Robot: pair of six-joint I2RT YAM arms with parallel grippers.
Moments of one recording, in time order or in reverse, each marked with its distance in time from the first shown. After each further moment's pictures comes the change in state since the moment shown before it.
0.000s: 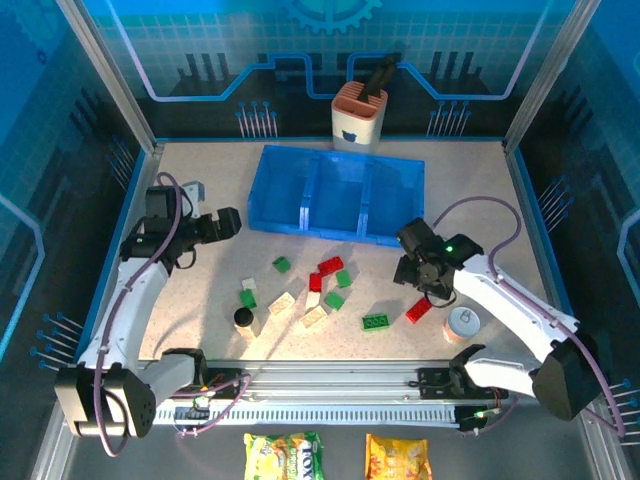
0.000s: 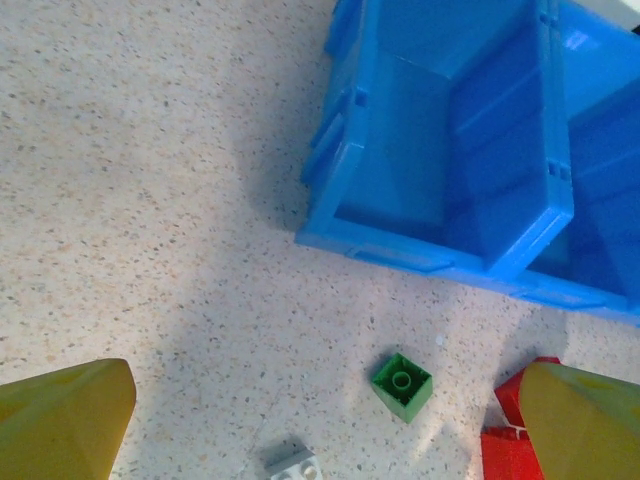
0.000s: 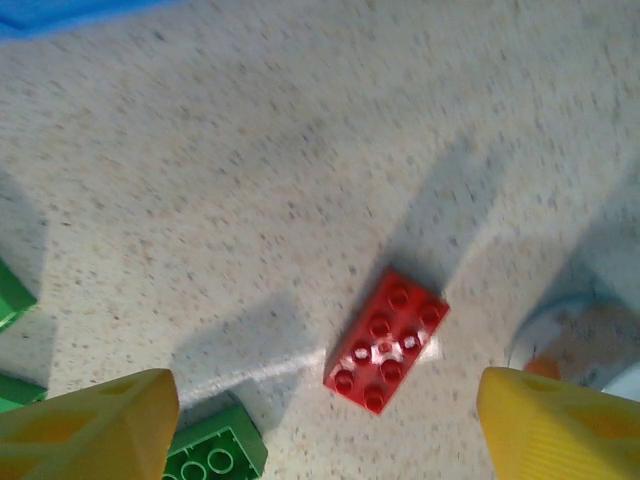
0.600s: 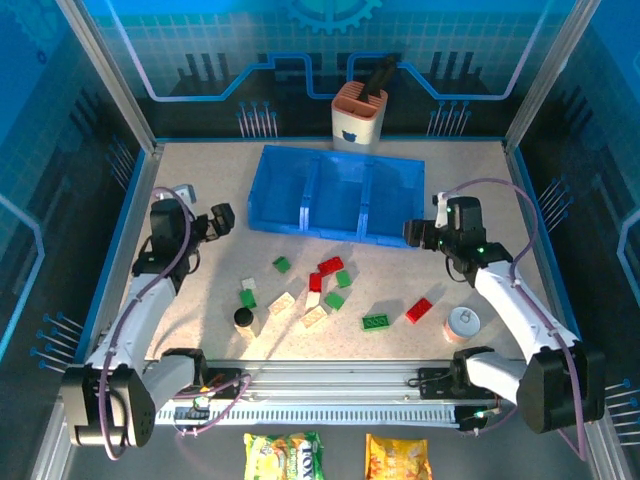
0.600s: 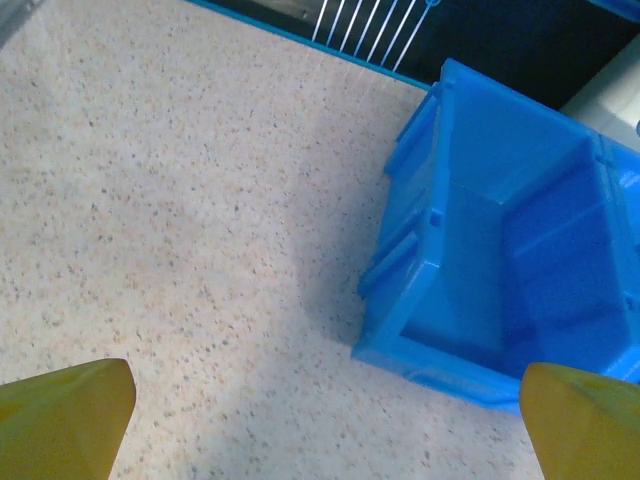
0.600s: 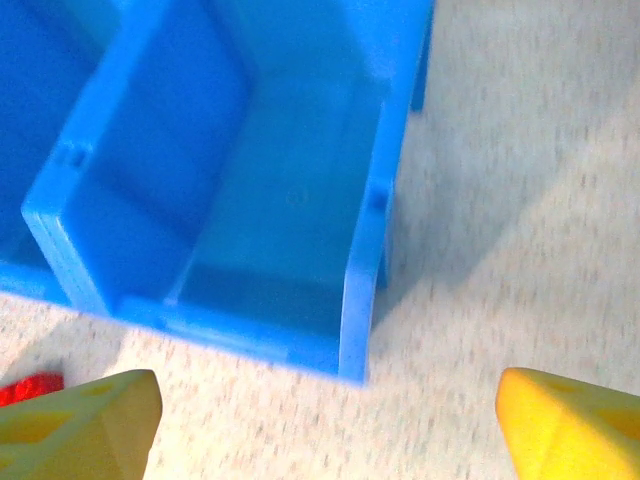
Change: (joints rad) left arm 0.000 -0.051 -0.212 0.385 -0.171 -0.097; right arm -0.392 -0.068 -0.137 0.674 -0.242 -0.737
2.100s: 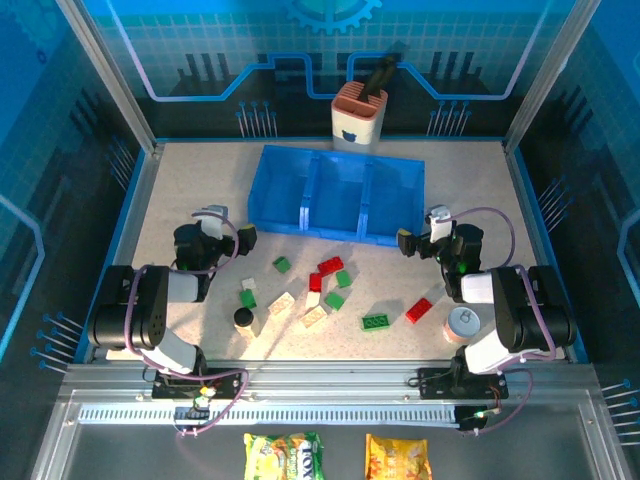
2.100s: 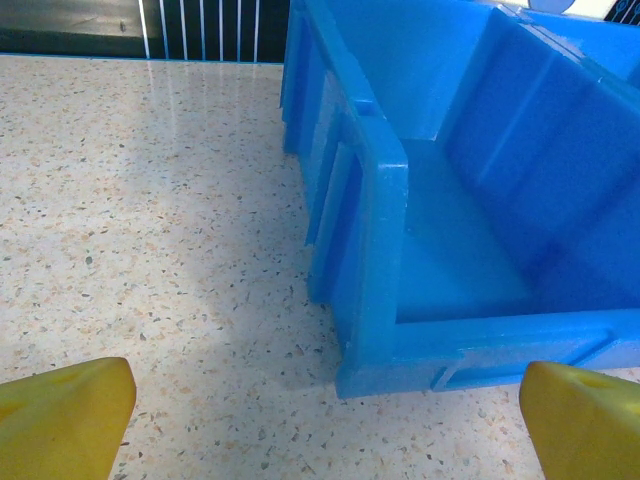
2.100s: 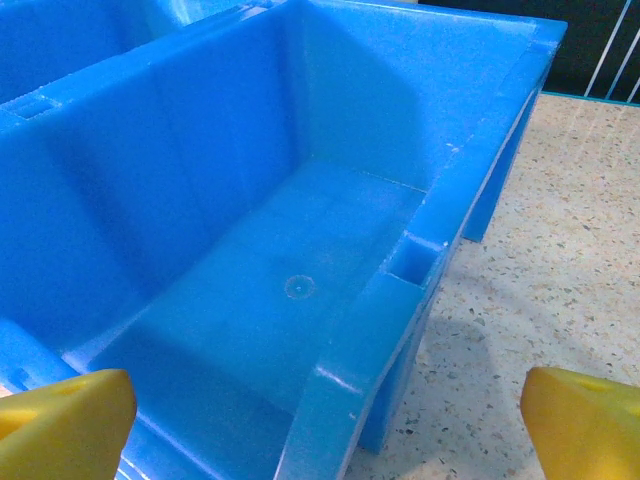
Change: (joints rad) left arm 0.018 0.517 -0.356 1.088 0.275 0.296; right arm -0.161 0.415 -0.410 1.227 -0.321 -0.325
